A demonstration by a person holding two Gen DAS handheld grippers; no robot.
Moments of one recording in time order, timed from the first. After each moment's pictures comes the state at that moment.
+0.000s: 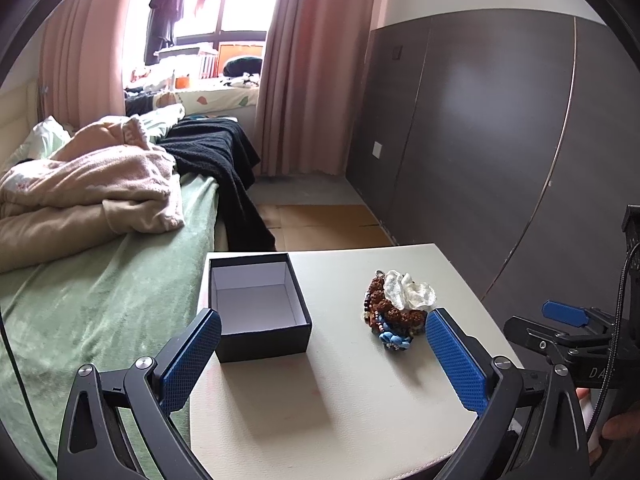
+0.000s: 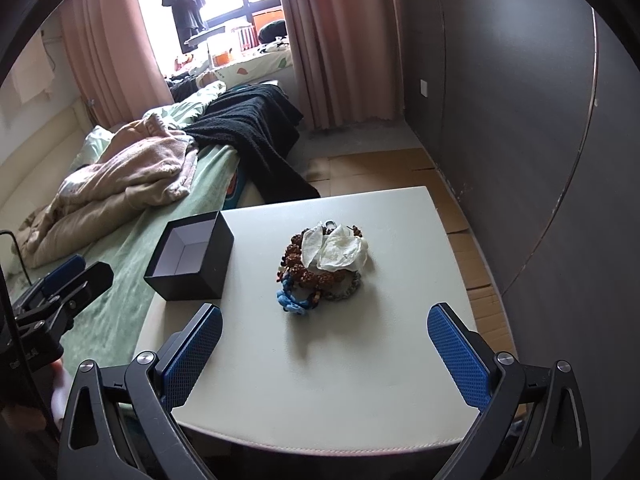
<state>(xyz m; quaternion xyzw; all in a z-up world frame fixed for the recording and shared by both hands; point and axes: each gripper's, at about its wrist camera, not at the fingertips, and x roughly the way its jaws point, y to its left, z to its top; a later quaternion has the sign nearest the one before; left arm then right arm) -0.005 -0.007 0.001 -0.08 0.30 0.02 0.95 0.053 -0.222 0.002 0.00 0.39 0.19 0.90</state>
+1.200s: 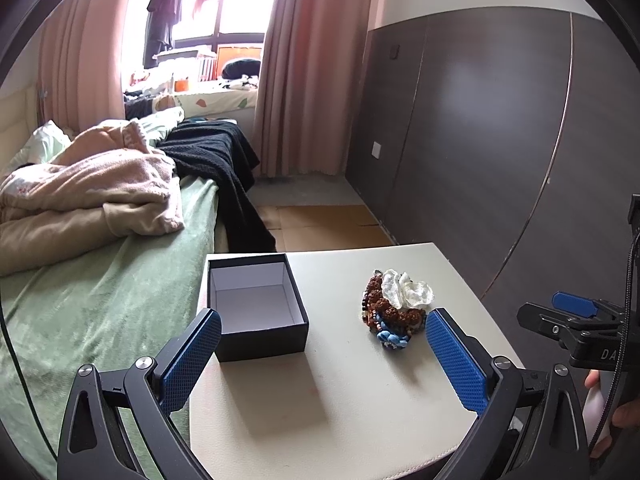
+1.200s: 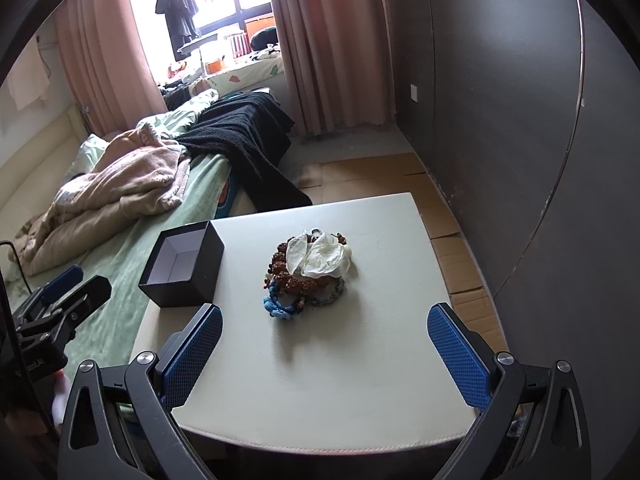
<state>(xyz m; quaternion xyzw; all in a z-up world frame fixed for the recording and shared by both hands) -0.011 -0.012 0.003 -0.08 0.30 0.02 0.95 0.054 -0.239 0.009 0.00 0.39 0.18 0.90</state>
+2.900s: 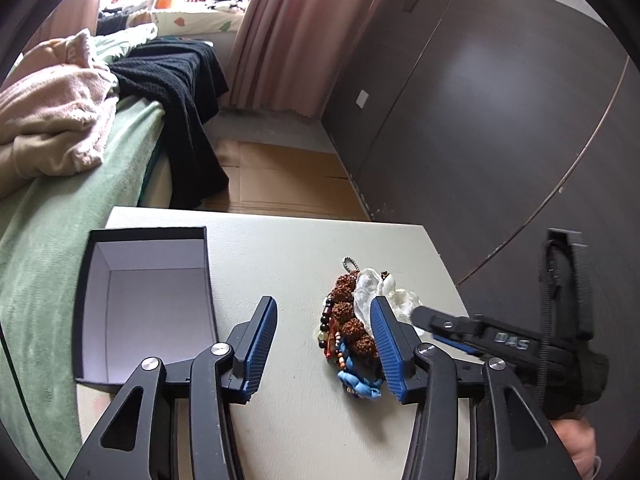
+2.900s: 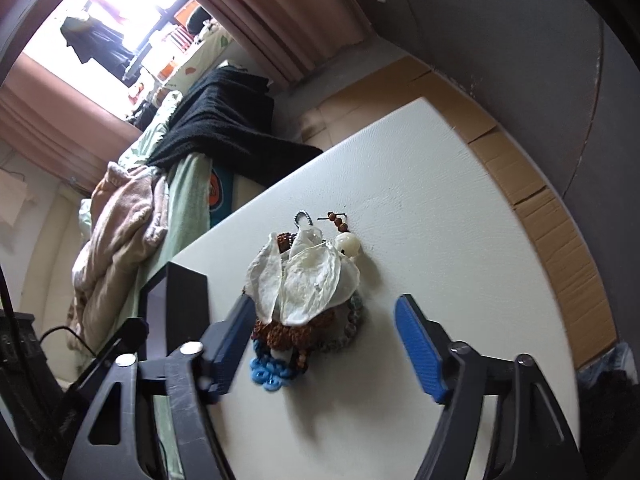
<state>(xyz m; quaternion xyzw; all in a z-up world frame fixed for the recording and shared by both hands) 0.118 -0.013 -0.056 -0.18 0.40 -0.05 0.90 0.188 -0.231 -0.091 0.20 0.52 0.19 0.81</state>
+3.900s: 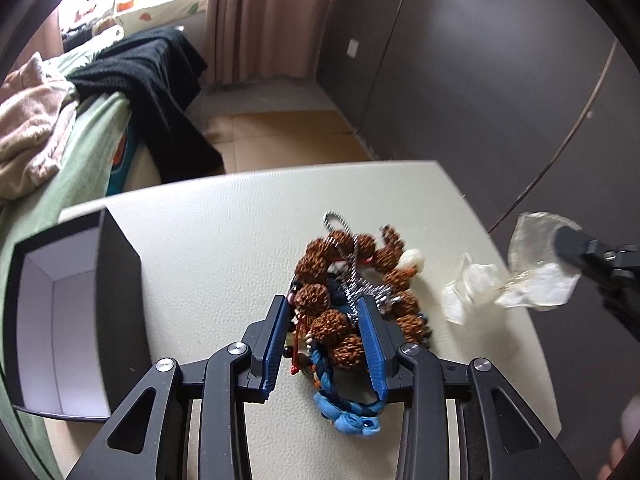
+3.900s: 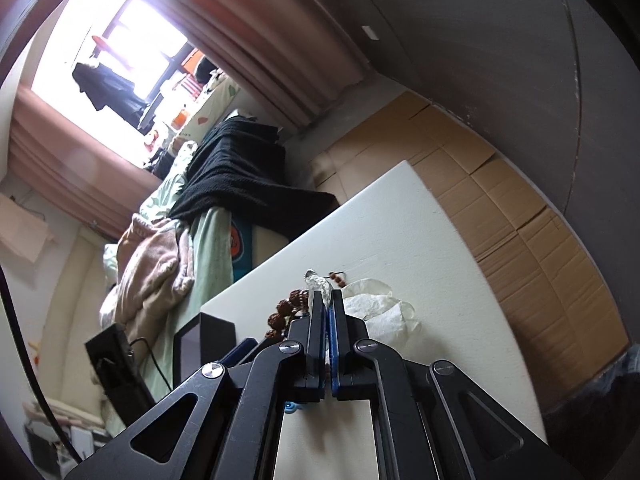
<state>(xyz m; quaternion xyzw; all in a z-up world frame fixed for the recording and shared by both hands) 0.164 -0.070 -0.109 -0.09 0.47 -0.04 0.88 0.185 -0.278 -0.053 0.26 0.45 0.19 0.83</state>
